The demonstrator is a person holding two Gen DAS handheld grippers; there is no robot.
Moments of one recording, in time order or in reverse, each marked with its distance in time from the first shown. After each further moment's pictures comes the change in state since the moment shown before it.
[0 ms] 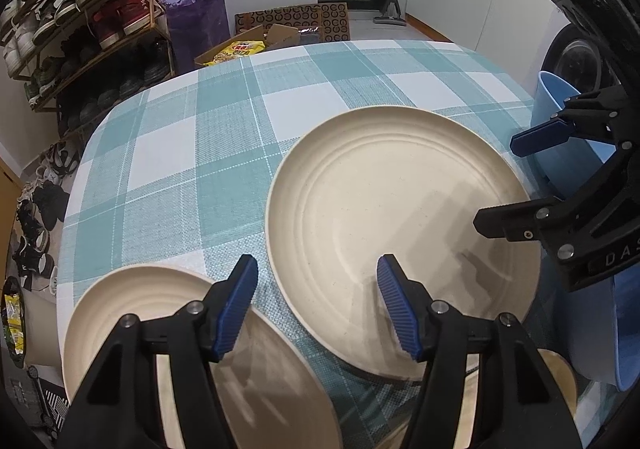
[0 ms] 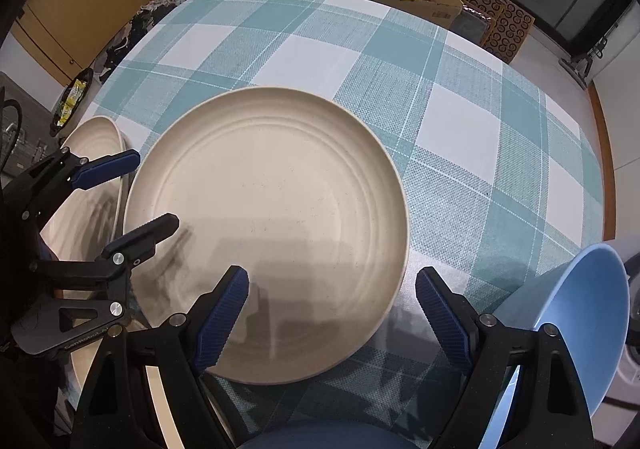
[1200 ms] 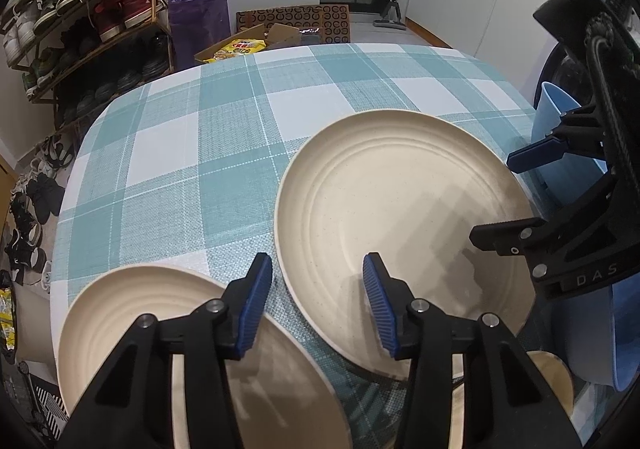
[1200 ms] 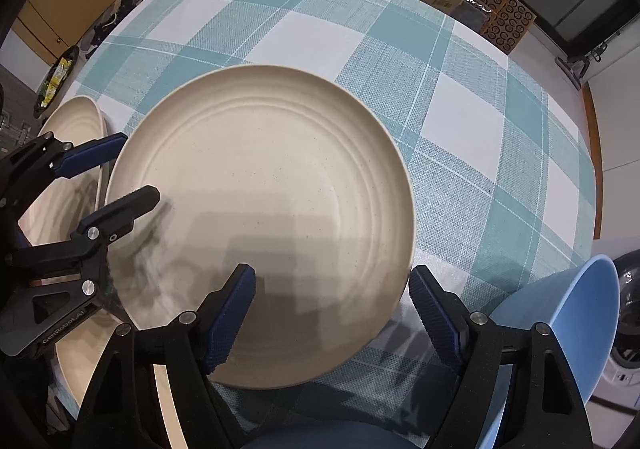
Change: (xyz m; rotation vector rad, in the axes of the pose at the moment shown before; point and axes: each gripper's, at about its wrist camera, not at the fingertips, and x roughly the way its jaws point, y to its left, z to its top) left arm 0.002 0.010 0.001 -0.028 -0.005 -0.029; right arm 0.014 0.009 0.008 -0.031 0.081 -0.070
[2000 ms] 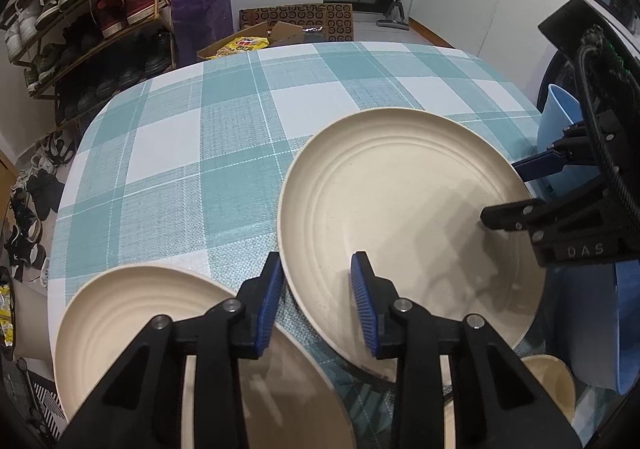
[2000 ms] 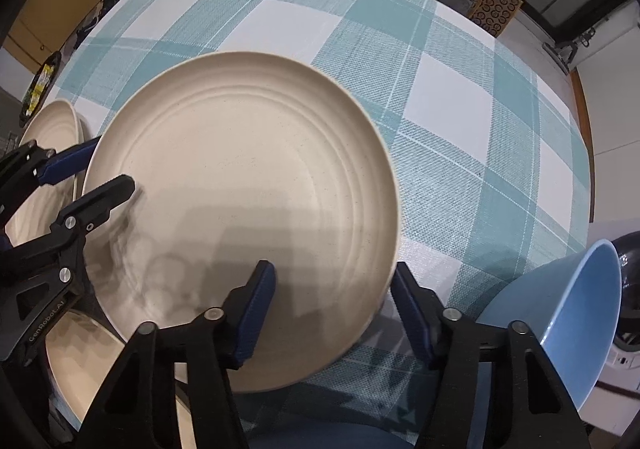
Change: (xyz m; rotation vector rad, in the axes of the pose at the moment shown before) left arm 0.005 0.004 0.001 -0.018 0.000 0.005; right arm 0.004 -0.024 -0.004 0.057 0.018 -0.038
